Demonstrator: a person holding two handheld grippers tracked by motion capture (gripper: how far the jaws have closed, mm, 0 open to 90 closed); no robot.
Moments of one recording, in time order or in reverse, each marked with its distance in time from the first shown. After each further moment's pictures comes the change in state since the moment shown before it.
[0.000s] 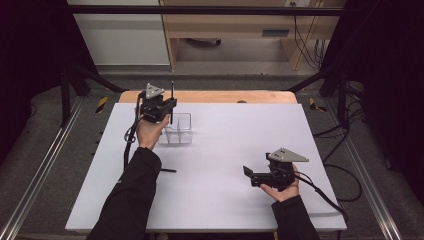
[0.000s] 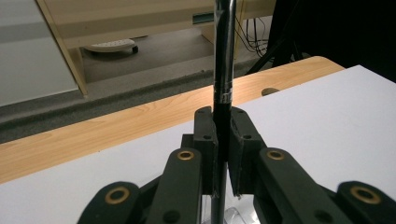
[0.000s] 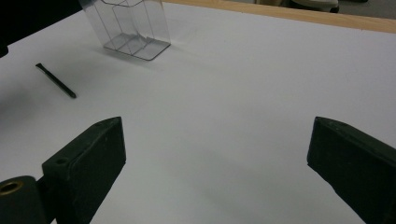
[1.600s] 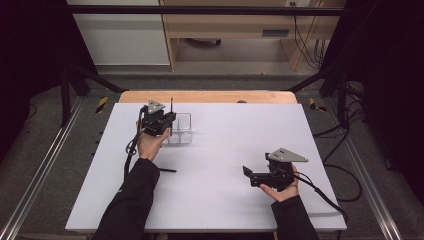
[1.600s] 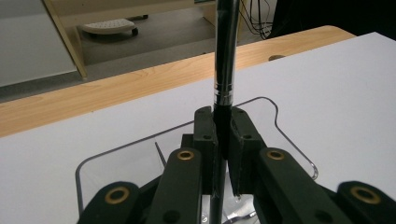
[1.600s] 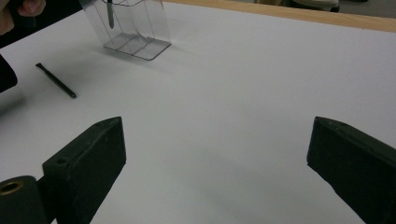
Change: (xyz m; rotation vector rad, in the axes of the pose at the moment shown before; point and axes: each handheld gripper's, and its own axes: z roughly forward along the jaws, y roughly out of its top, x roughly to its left) left arm 0.002 -0.047 0.008 0.057 0.007 0.005; right arm 0.001 -0.001 0.001 0.000 0.000 0.001
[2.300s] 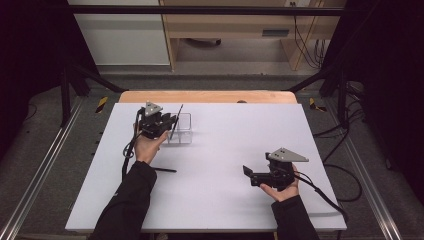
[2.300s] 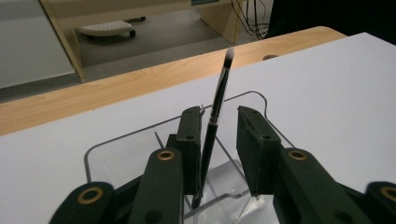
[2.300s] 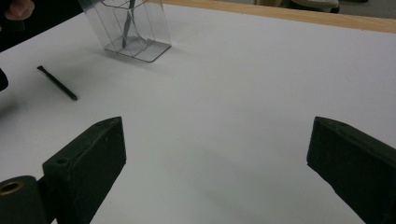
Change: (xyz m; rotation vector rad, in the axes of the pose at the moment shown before) left arm -0.002 -0.001 -0.017 -0.013 -0.008 0.007; right arm 0.000 0.001 -0.001 -0.005 0.002 0.007
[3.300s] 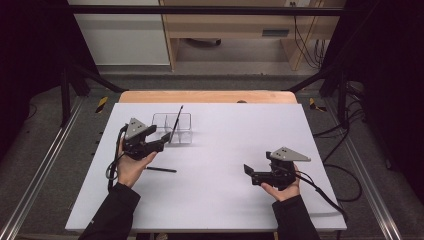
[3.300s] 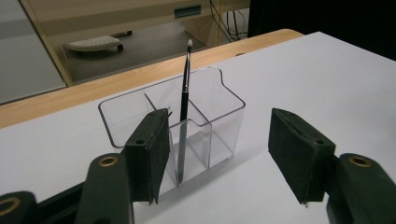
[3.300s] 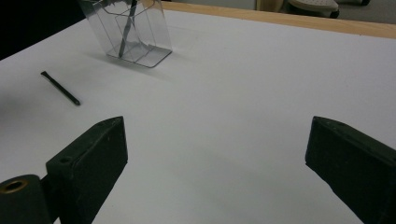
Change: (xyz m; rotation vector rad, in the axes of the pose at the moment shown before) left arm -0.012 -0.027 -0.072 -0.049 -0.068 0.042; right arm -0.001 0.003 -0.003 -0.017 0.004 0.008
